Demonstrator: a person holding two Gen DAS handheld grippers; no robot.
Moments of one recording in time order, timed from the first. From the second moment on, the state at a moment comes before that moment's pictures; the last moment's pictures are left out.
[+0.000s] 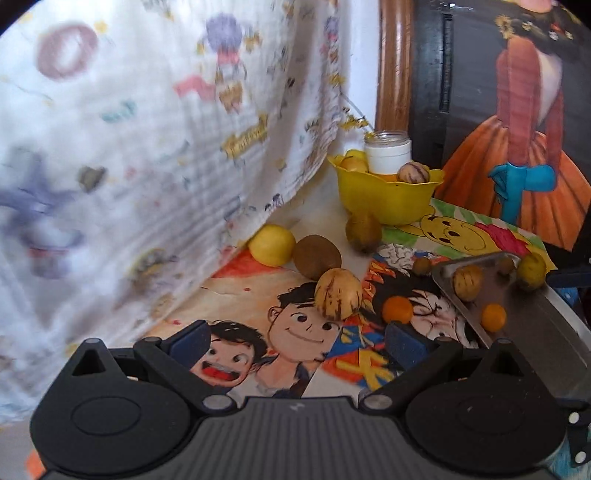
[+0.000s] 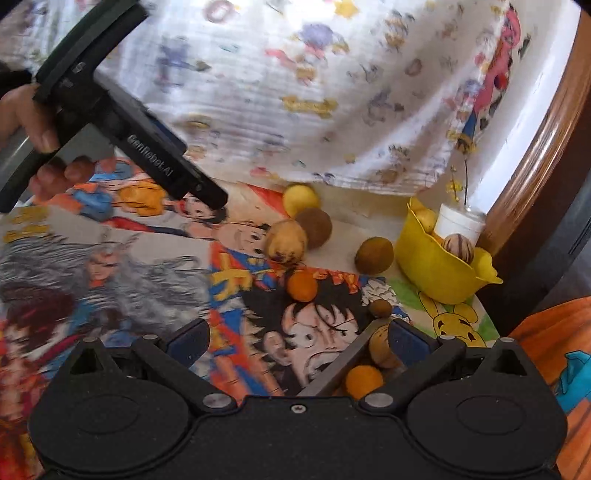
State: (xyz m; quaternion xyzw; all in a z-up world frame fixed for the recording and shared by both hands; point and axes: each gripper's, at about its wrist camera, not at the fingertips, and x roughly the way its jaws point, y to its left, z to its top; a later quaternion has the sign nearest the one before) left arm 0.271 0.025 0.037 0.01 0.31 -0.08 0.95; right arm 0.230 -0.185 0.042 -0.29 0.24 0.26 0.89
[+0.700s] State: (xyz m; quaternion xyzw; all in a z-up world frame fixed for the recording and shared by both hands) left arm 0.372 0.019 -0.022 -0.13 0.36 -0.13 0.92; right arm 0.345 -0.167 -0.001 -0.22 0.31 0.31 0.87
